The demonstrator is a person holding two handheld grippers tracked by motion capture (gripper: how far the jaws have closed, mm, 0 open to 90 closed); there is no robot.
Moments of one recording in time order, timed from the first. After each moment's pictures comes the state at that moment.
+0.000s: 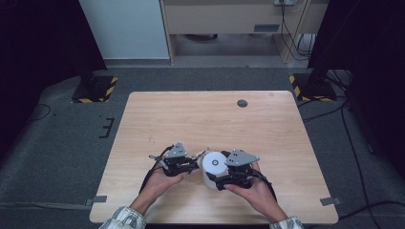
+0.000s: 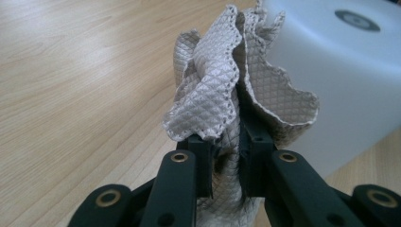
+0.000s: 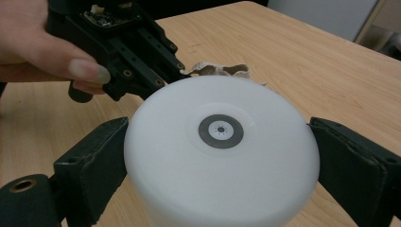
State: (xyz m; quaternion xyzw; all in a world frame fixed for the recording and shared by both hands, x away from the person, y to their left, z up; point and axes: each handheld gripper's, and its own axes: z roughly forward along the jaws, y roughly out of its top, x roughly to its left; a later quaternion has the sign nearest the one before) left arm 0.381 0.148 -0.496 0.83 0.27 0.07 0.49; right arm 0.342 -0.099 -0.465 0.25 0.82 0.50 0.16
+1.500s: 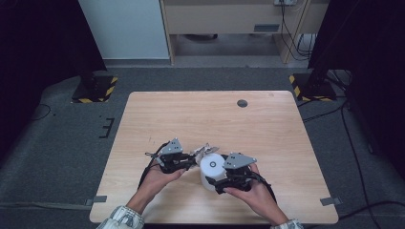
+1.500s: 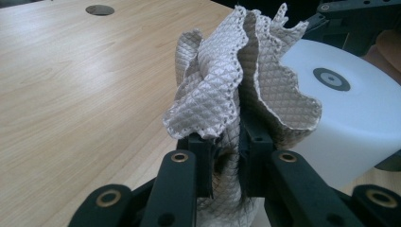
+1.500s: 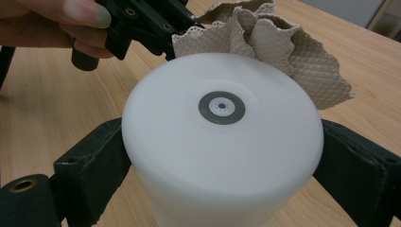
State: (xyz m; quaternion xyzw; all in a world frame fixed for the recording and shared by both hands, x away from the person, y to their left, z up) left arm 0.384 0.155 -0.476 0.82 0.26 0.07 0.51; right arm 0.338 -0.097 -0.468 0.24 0.83 0.48 0.15
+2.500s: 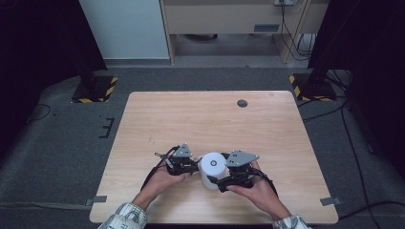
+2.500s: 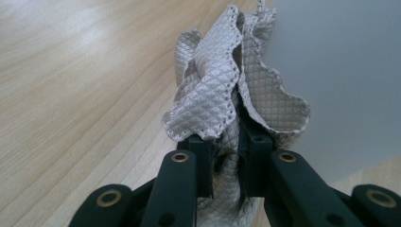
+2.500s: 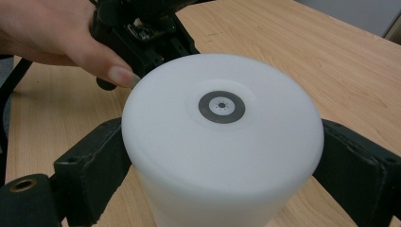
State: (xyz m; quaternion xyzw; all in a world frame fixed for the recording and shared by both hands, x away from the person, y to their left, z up) left arm 0.394 0.142 -0.507 0.85 0.26 0.05 0.45; right arm 0.346 -0.103 -0.471 0.22 0.83 0.49 0.13
